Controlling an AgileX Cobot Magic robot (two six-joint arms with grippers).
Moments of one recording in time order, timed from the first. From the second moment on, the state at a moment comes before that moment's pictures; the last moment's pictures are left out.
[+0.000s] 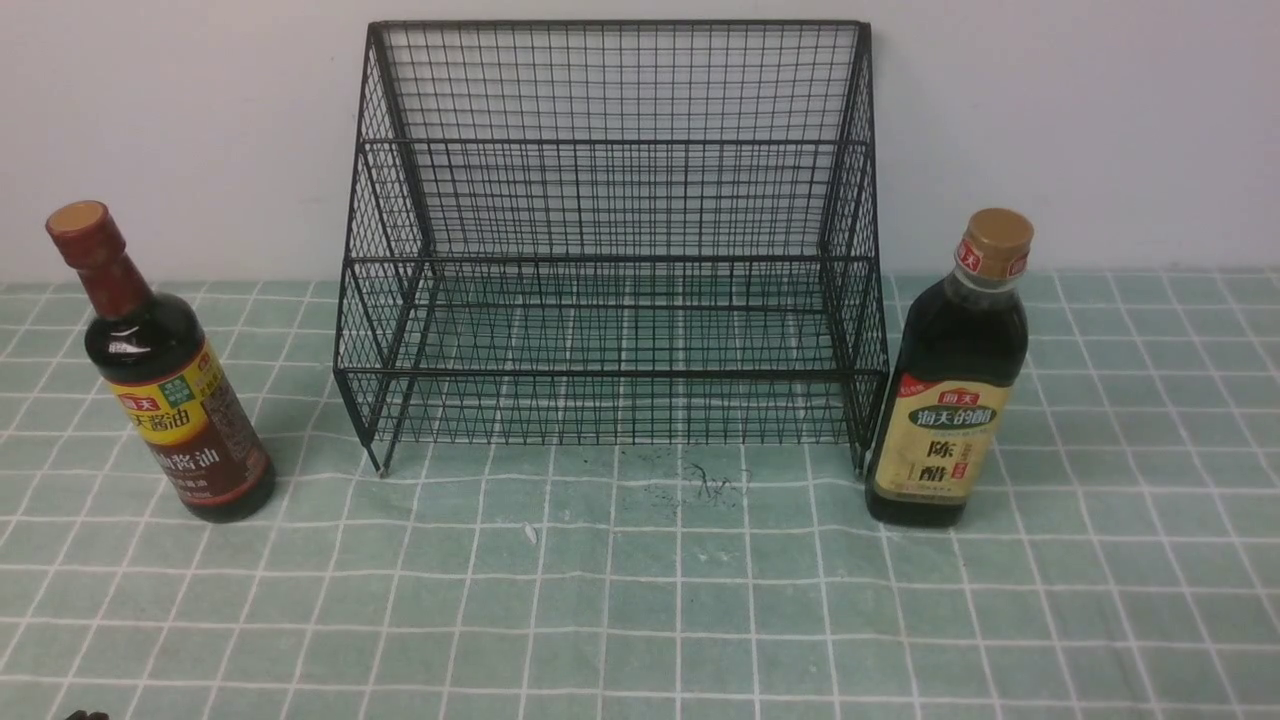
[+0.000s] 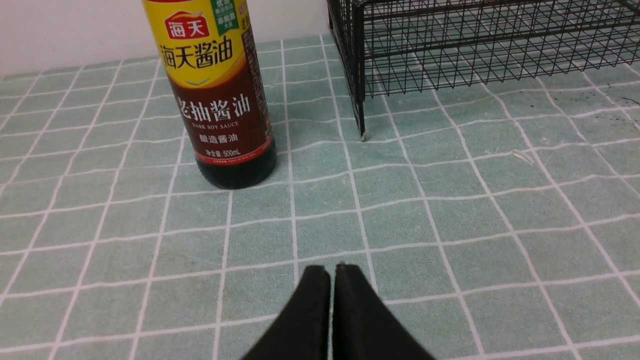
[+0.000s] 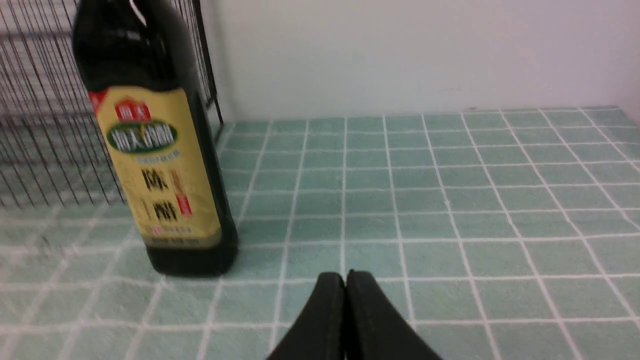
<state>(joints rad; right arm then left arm) -0.01 -0.01 0.03 0.18 0.31 -0.01 -0.07 -0.01 0.03 -0.09 0.37 0.12</state>
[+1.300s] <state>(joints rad) -0.01 0.84 -1.07 0.41 1.06 -0.20 -0.07 -0.01 0.03 -0.09 0.37 0.12</state>
